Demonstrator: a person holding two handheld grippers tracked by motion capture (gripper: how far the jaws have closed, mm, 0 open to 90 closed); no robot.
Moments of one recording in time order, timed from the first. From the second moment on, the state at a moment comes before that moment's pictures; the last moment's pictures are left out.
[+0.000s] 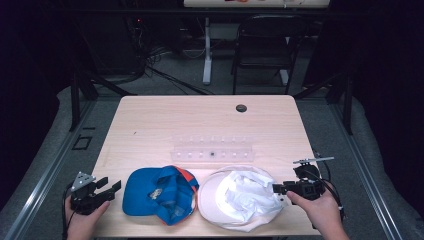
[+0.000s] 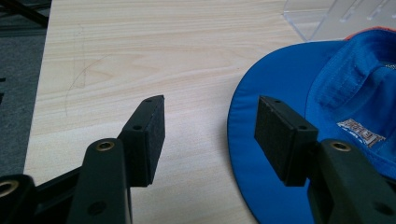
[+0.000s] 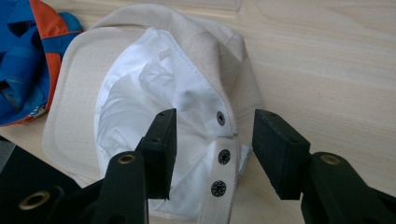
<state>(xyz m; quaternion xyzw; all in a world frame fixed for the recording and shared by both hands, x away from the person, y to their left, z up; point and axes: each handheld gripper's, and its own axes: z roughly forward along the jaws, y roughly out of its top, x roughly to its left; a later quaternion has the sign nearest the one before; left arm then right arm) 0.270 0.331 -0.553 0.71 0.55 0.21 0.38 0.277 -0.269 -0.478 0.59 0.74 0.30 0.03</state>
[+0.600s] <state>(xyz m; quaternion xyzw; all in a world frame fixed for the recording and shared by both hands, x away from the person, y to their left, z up) 0.271 0.331 -0.554 0.72 0.55 0.21 0.38 0.294 -0.271 -0.496 0.62 0.74 0.26 -0.04</state>
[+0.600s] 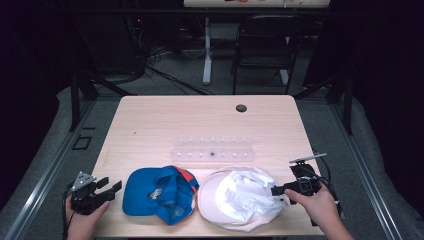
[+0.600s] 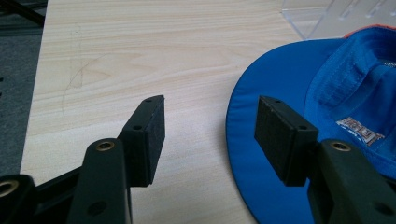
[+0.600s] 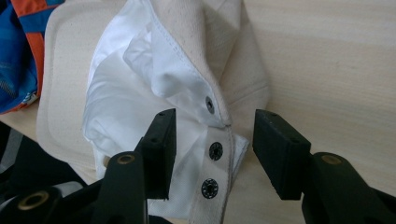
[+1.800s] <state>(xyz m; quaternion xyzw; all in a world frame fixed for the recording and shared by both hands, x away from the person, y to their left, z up) 0.271 0.332 -0.553 0.72 0.55 0.21 0.38 0.303 -0.279 -0.508 0.64 0.69 0.28 -0.18</state>
